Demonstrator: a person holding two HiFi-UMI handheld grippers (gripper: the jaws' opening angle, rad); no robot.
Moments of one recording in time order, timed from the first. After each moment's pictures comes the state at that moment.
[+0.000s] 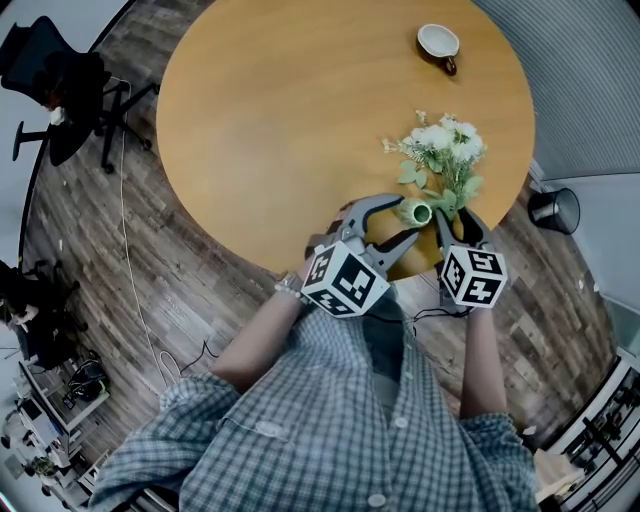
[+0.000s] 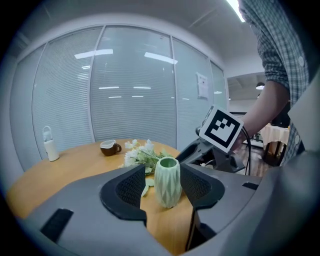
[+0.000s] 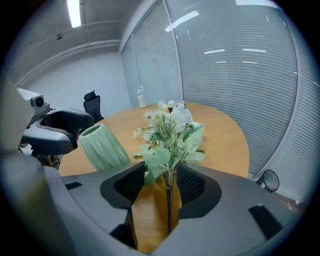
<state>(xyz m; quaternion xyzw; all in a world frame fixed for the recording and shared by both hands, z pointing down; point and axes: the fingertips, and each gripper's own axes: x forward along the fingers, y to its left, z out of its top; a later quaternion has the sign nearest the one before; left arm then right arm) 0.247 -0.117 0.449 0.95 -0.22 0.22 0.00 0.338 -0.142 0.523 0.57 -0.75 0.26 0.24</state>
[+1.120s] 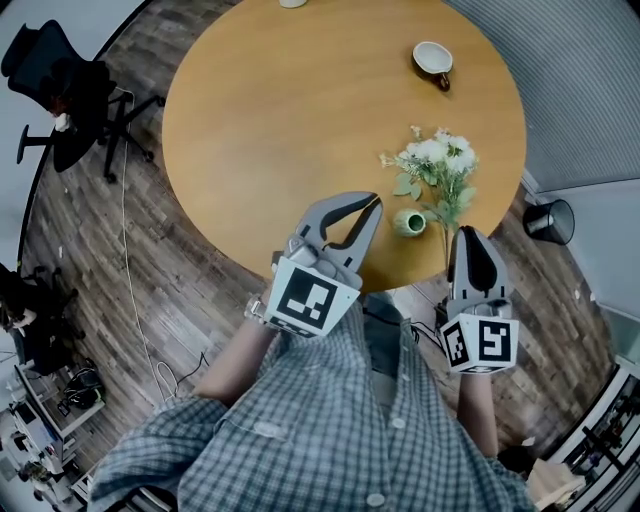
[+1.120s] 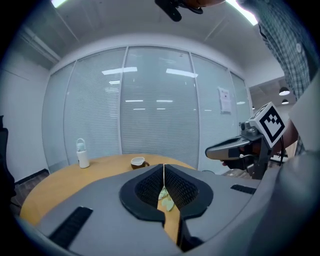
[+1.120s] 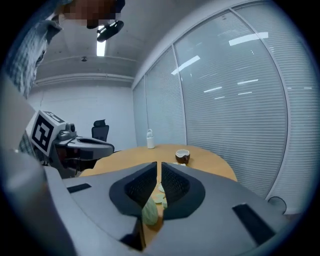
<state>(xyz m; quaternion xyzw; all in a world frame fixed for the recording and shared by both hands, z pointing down) 0.186 -0.148 0.345 0.93 -0.35 0.14 0.00 0.313 -0.114 0.354 0.60 -0.79 0.10 0.09</state>
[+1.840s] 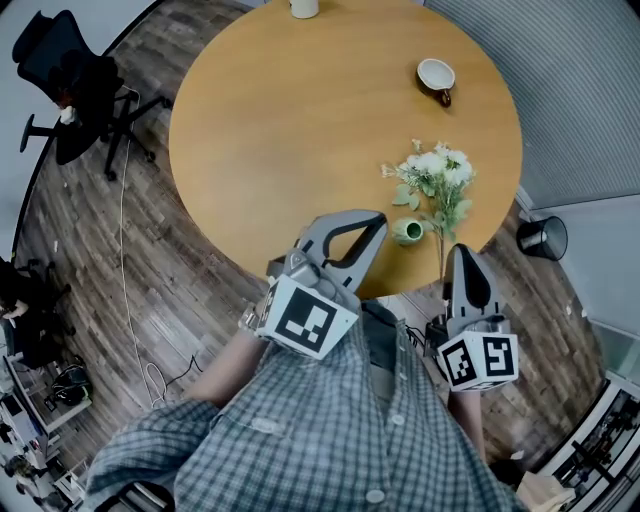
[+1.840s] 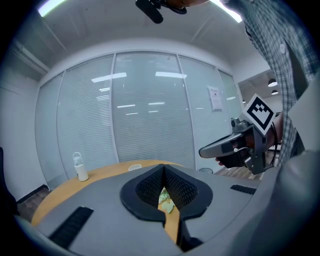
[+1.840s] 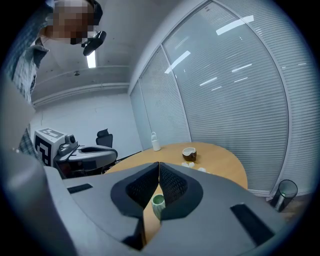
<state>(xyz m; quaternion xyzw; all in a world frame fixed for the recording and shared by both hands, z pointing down) 0.188 -0.123 0.320 0.93 -0.33 0.15 -0.04 0.303 -0.099 0.333 0.58 -0.79 0.16 0.04</state>
